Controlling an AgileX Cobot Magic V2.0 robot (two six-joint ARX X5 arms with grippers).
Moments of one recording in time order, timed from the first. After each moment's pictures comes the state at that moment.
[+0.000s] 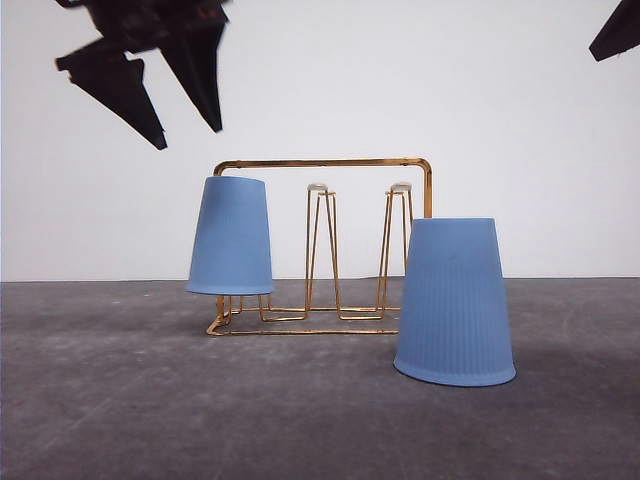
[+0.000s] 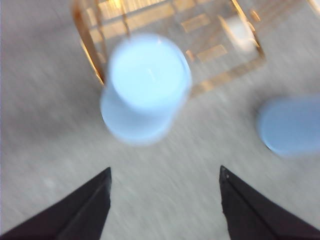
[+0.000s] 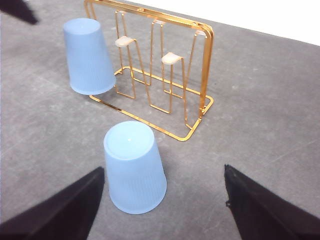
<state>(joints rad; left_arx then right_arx) -0.44 1.57 1.54 -0.99 0.17 -0.04 0.28 0.50 0.57 -0.46 -0.28 -0.06</state>
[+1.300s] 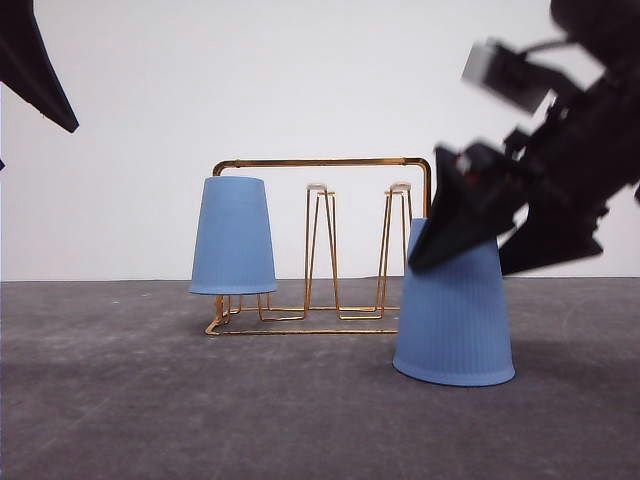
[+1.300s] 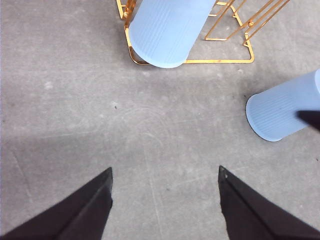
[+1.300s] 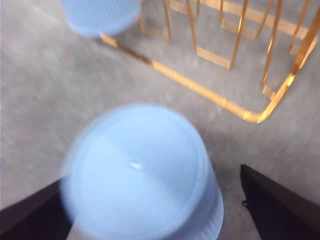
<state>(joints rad) -0.42 0.80 0.74 -0.65 0.14 -0.35 0.44 1.33 0.57 0.08 -0.30 0.01</state>
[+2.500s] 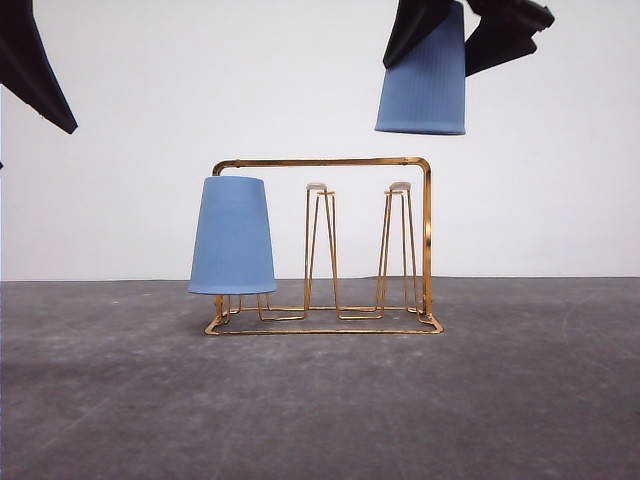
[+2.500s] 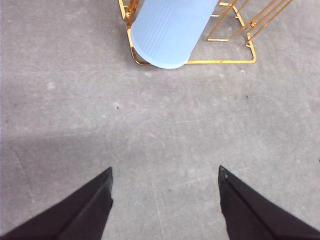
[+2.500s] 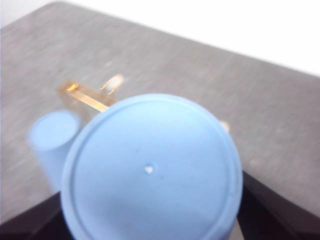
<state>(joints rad) -0.42 0.80 0.74 -0.65 0.13 -0.35 0.42 1.39 1.20 -0.27 -0.16 0.03</state>
